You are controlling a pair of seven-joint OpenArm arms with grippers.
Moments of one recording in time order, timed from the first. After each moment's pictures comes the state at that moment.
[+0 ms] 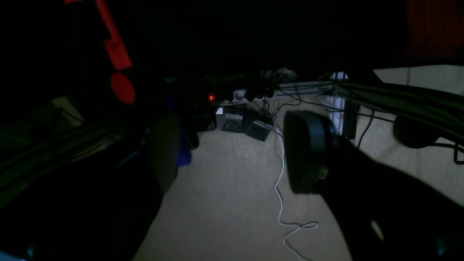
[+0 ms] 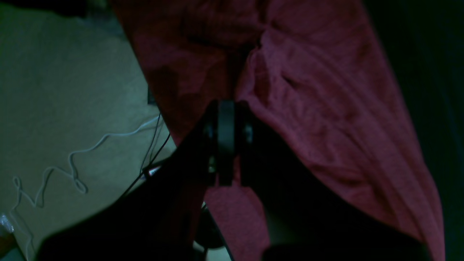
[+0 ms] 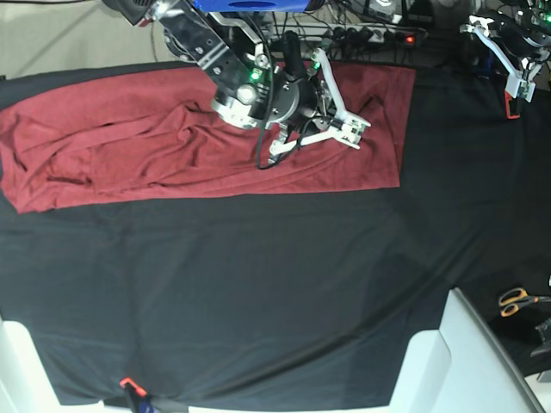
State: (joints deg) left arm 36.0 -16.8 -42.6 90.6 -14.5 -41.9 41.0; right arm -5.9 -2.6 -41.5 92.5 -3.0 26.6 -55.0
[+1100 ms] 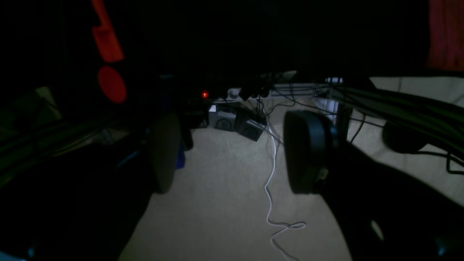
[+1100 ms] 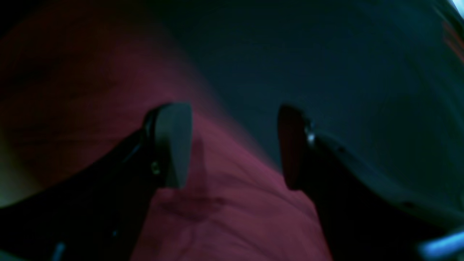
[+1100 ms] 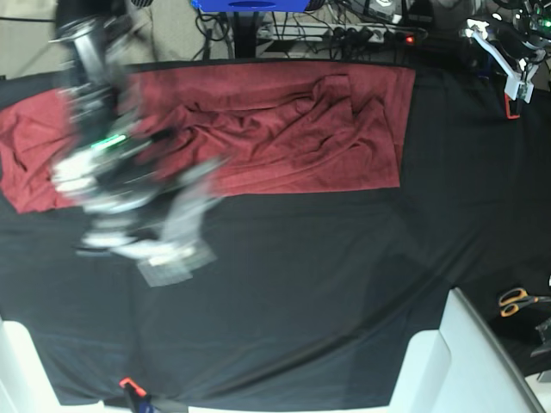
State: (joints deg) left arm 33.3 -17.1 -42.6 85.5 -14.4 -41.5 41.0; right arm -3.5 2.1 -1.5 110.7 -3.2 26.8 -59.9
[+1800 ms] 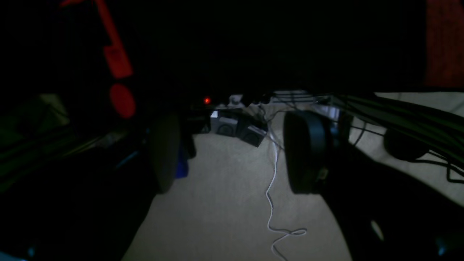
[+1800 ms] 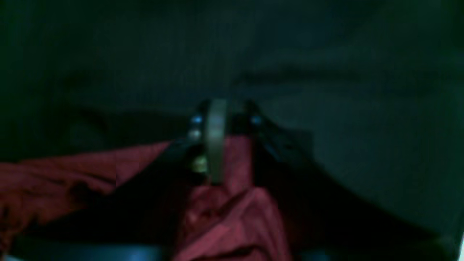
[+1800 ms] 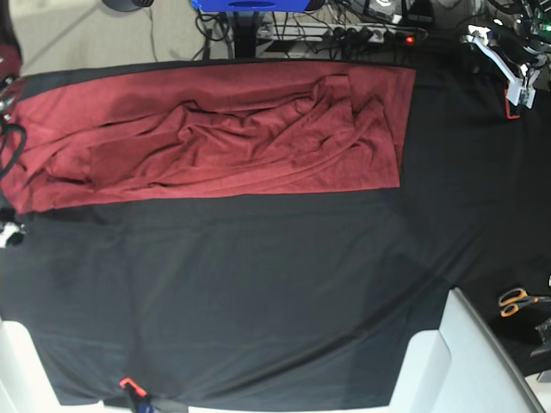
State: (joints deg) left arm 32.1 -17.1 -42.8 85.5 -14.5 -41.5 40.9; right arm 25.0 25.6 36.2 37.4 -2.9 39.7 -36.2
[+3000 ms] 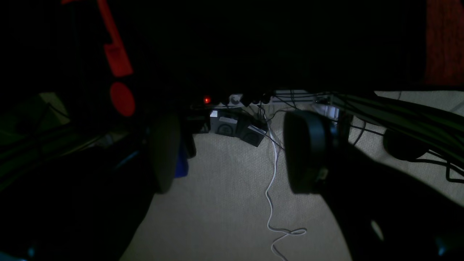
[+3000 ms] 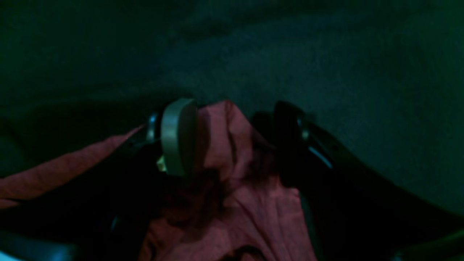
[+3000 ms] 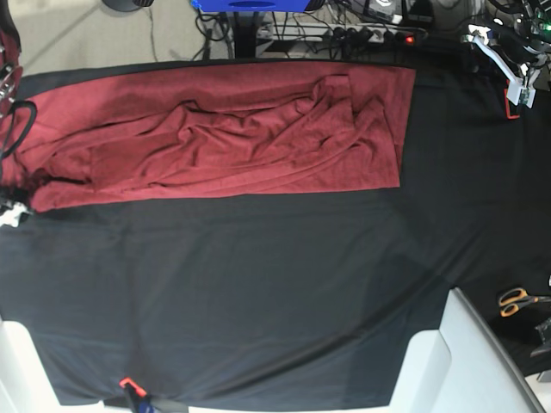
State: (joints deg) left arm 32.0 -17.1 -42.9 85.5 -14.5 -41.5 41.0; right arm 22.4 25.8 31.4 28.7 -3.2 26.8 -26.0
